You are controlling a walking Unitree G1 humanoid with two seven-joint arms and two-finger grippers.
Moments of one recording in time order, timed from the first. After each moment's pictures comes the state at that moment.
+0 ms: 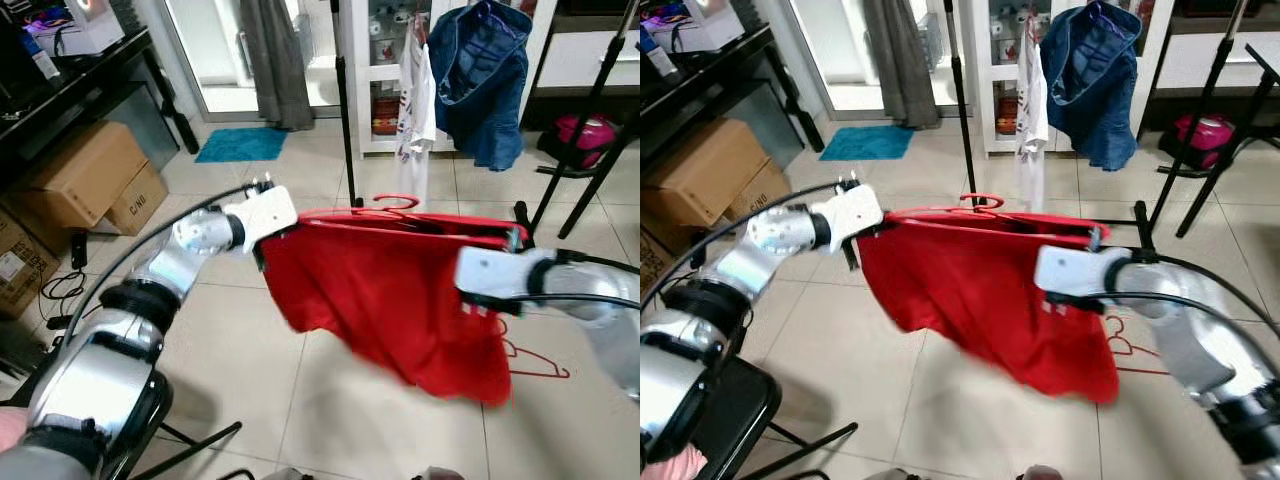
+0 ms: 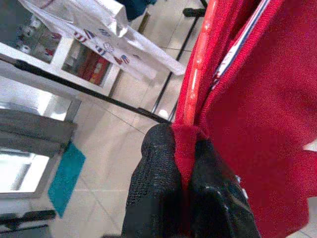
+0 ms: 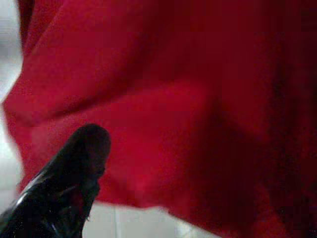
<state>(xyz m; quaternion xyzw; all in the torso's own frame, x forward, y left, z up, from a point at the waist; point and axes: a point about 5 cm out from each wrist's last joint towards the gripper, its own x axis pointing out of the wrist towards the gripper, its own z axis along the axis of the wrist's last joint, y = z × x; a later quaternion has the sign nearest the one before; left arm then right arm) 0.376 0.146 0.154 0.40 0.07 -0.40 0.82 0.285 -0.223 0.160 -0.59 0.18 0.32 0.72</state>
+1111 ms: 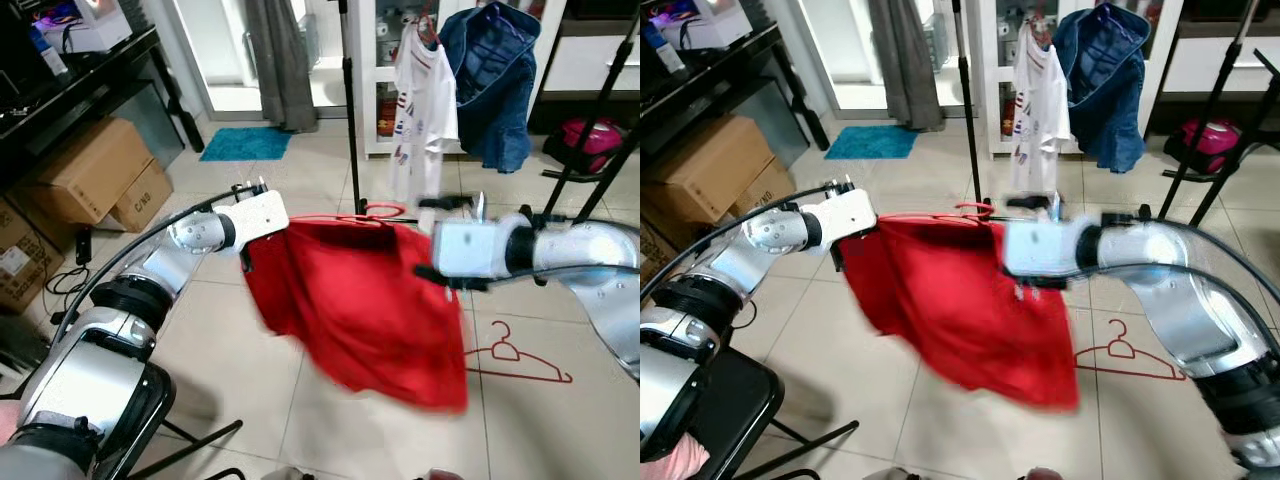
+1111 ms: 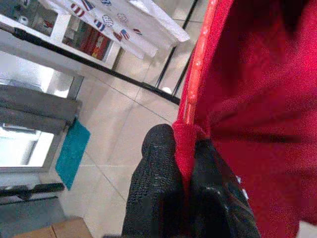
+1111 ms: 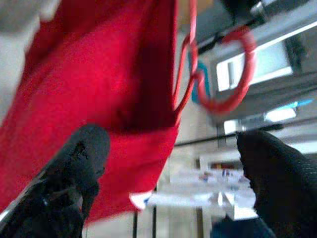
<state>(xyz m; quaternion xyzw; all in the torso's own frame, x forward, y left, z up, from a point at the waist) 0.375 0.159 0.148 0.42 0.10 -0.38 0.82 0.289 -0.177 0.201 -0.56 0.04 0.41 0.72</state>
